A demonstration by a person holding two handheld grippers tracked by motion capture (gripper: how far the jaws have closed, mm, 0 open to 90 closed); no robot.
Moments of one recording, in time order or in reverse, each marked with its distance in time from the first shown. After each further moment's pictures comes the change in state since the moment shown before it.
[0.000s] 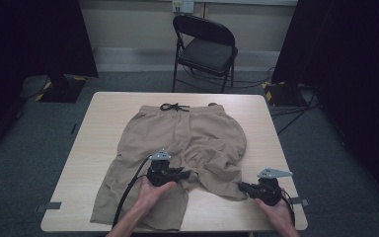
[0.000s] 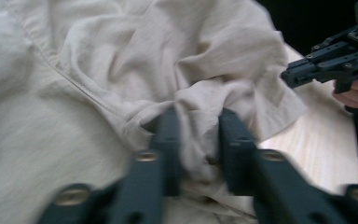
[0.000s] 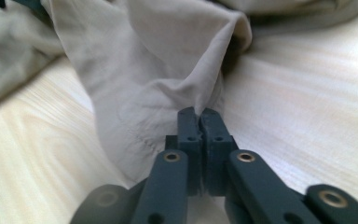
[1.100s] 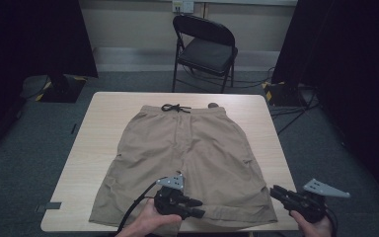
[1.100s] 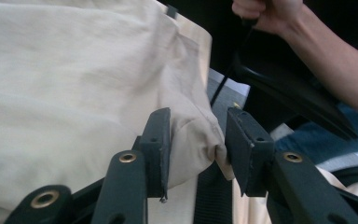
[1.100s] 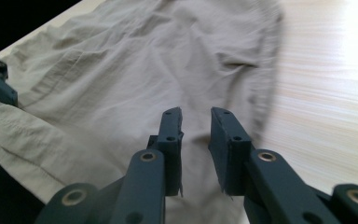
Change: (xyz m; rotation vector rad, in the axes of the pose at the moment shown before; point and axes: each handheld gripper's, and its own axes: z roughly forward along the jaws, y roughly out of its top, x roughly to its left) left arm -0.076 -0.018 -0.007 0.124 -0.364 0.120; right arm -0.007 -0.021 -0.104 -0.197 -0.069 0.053
